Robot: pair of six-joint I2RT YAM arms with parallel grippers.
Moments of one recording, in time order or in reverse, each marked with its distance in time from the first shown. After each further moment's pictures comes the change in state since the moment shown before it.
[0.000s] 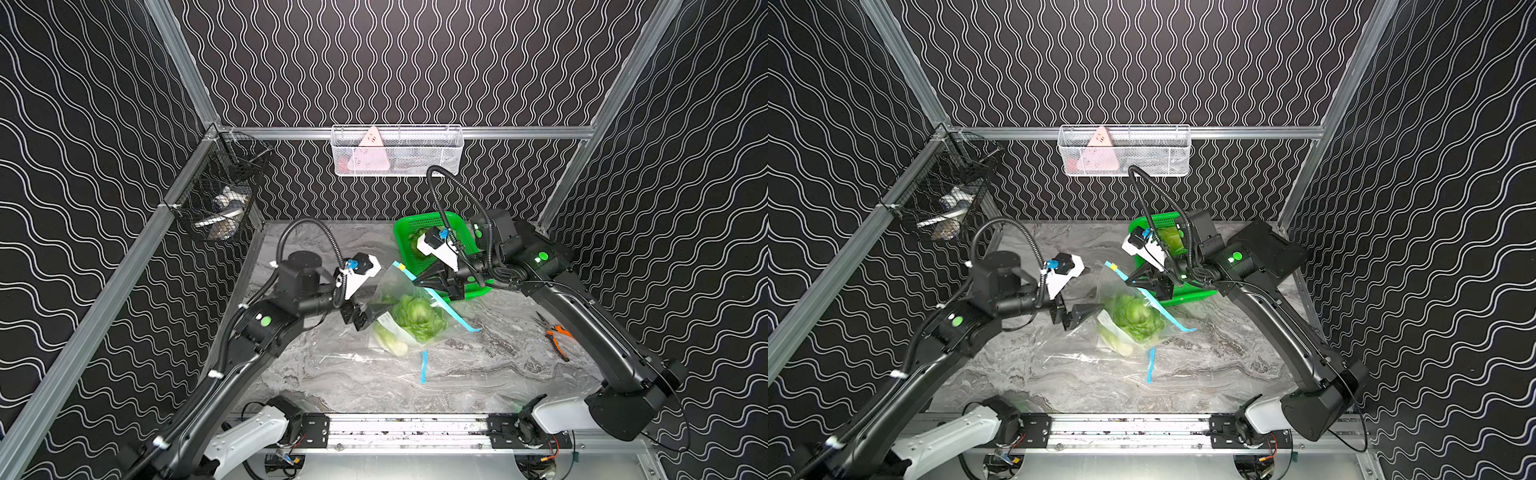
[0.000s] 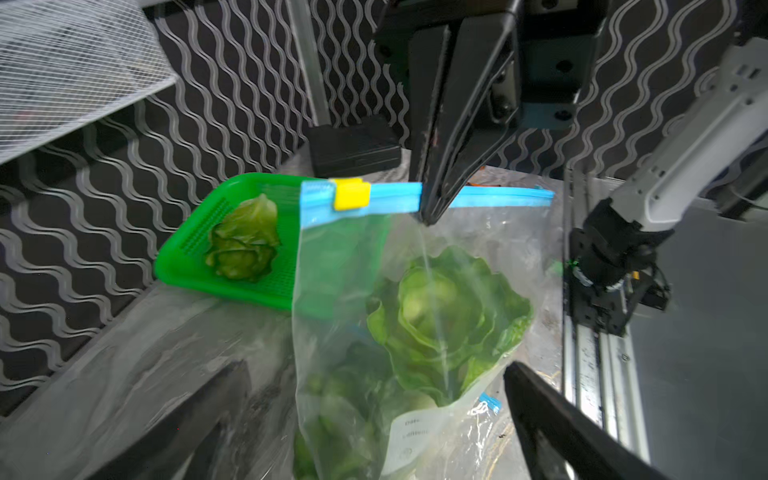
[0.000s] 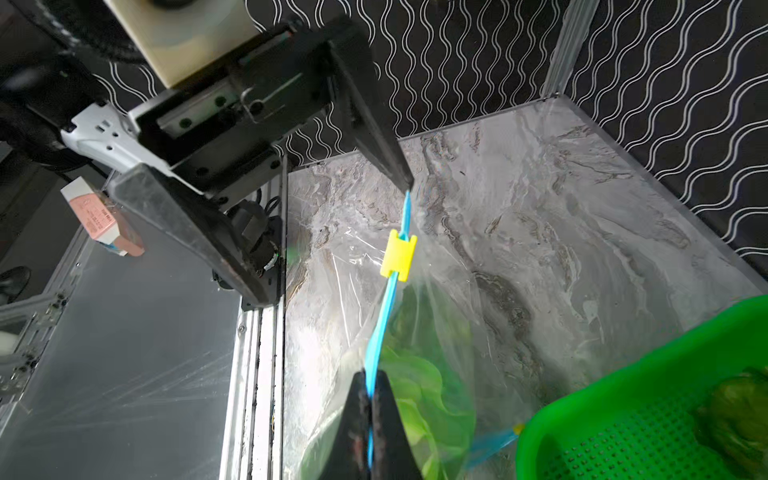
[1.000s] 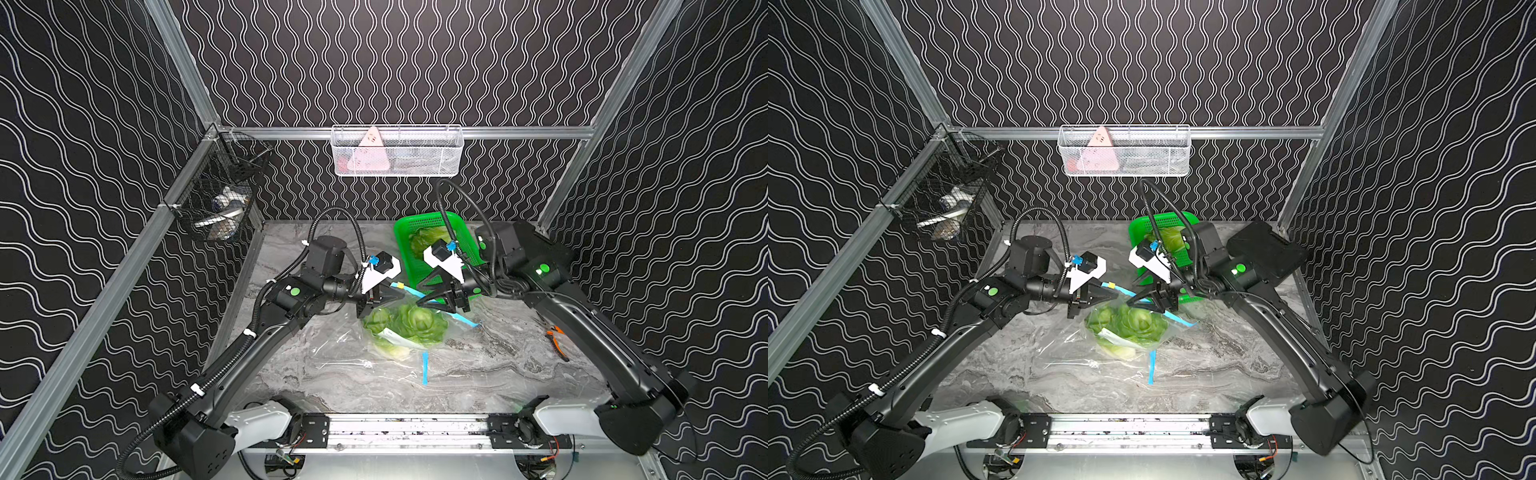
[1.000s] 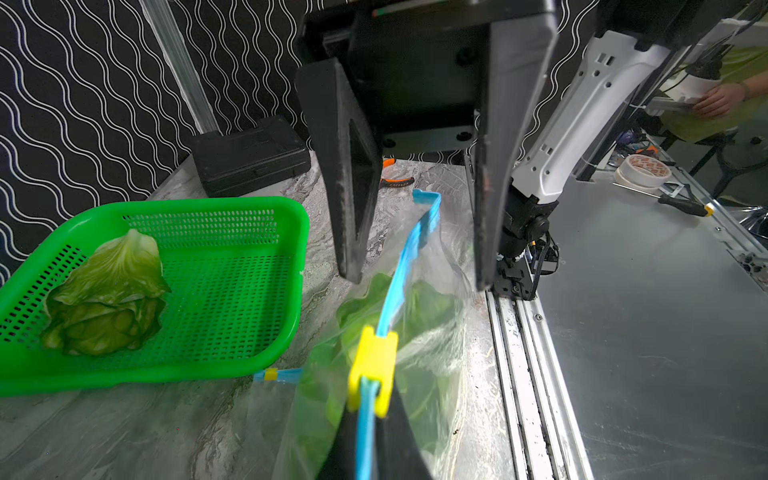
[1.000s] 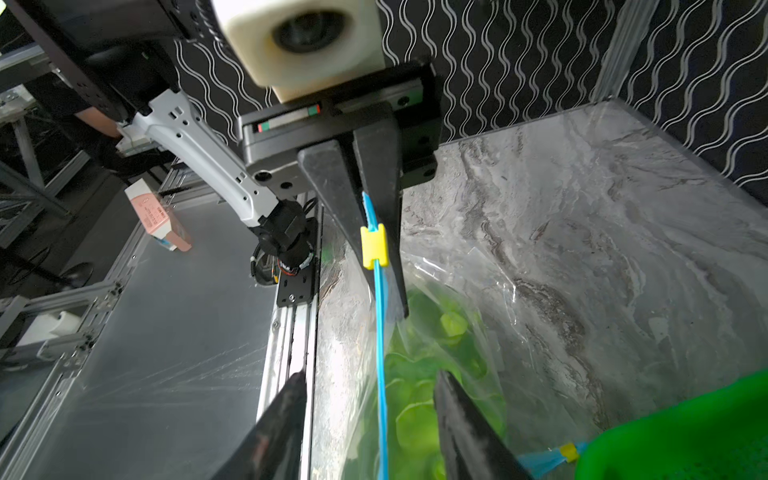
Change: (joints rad) left arm 0.000 0.166 0.049 -0.011 0.248 0.113; right arm 0.008 -0.145 -0.270 0.234 -0.096 0.116
